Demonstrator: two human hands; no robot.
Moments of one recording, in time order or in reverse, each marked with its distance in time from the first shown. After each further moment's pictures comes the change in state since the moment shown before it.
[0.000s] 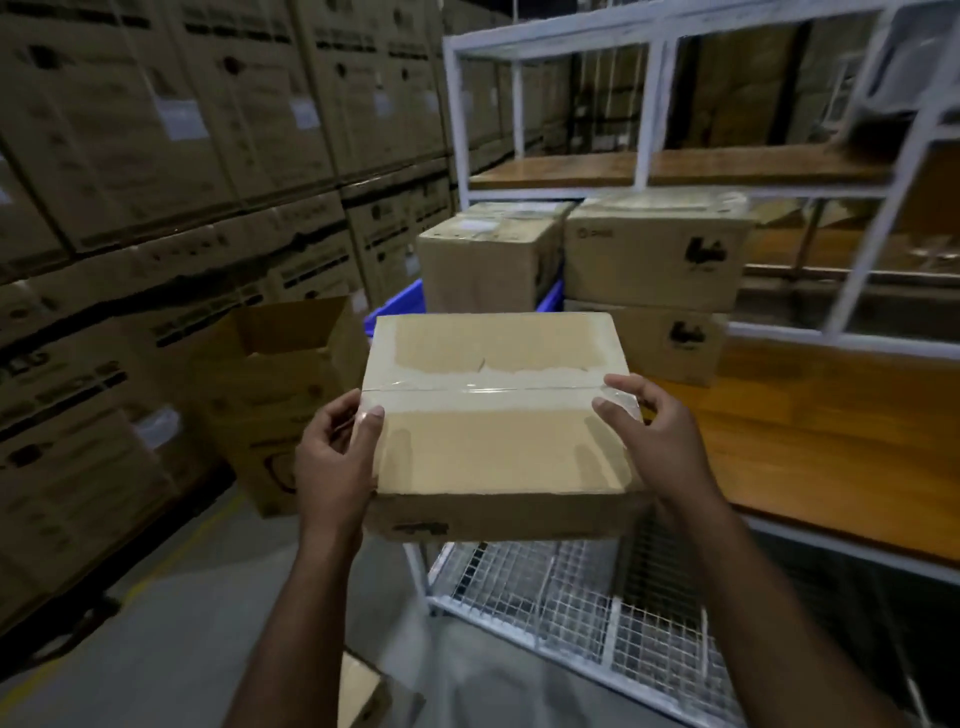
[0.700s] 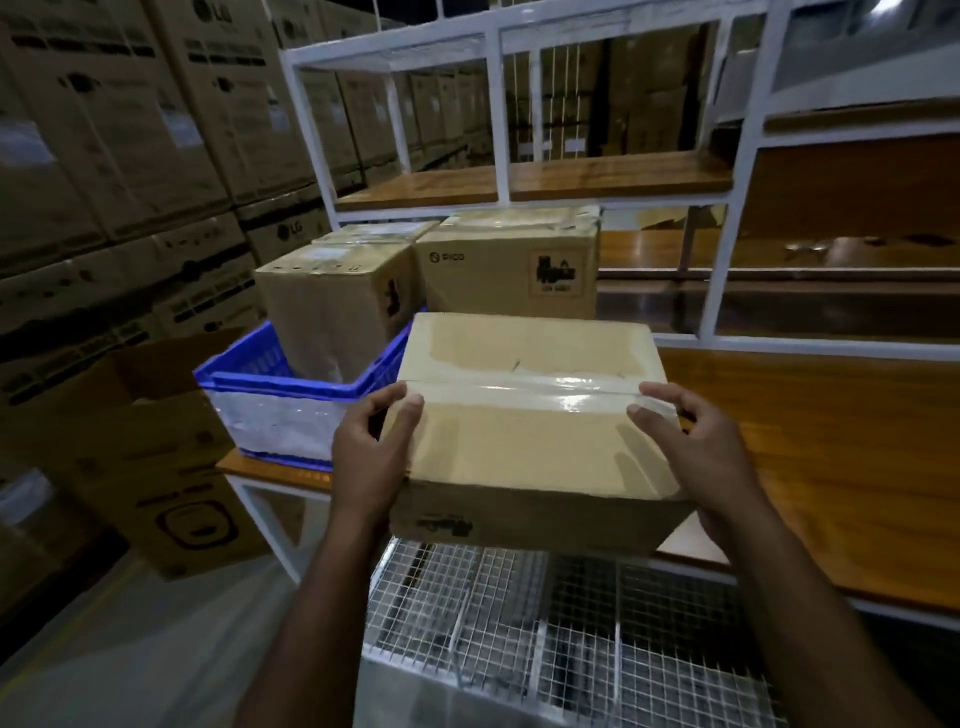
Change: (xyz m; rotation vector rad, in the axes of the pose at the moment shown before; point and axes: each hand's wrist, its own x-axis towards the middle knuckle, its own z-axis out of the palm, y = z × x) left_hand -0.042 0.027 0.238 0.029 -0.291 0.034; right_hand 0.080 0.054 -0.207 -0.018 0.112 0.115
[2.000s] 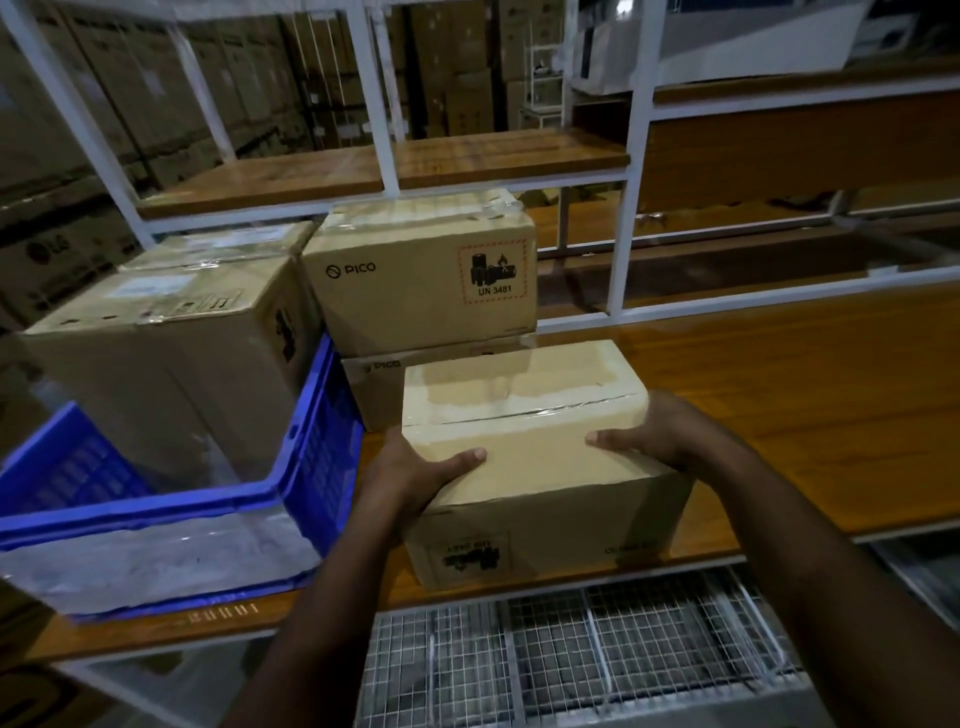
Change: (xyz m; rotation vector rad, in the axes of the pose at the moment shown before) left_hand 0.162 -0.111 0.084 0.384 -0.762 -0.221; right_hand 0.105 0.033 0.042 -0.552 0.052 0.461
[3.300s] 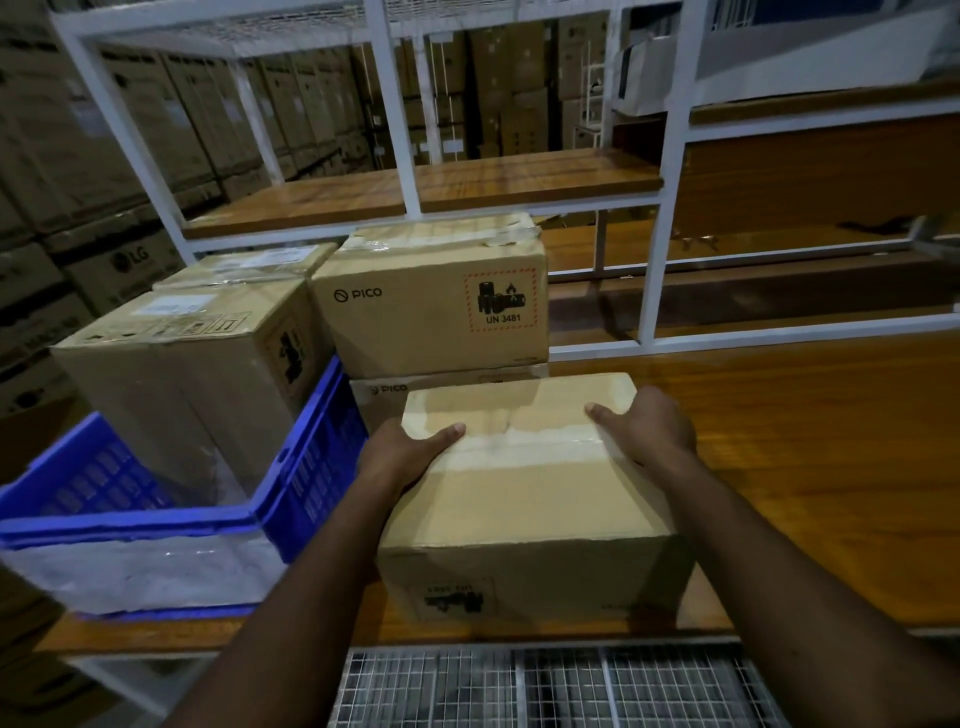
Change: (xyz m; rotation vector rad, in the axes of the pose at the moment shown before) left_hand 0.043 0.043 0.004 0.127 0.208 -0.070; right_hand 0.056 -0.026 0.011 -0.055 0.342 -0.084
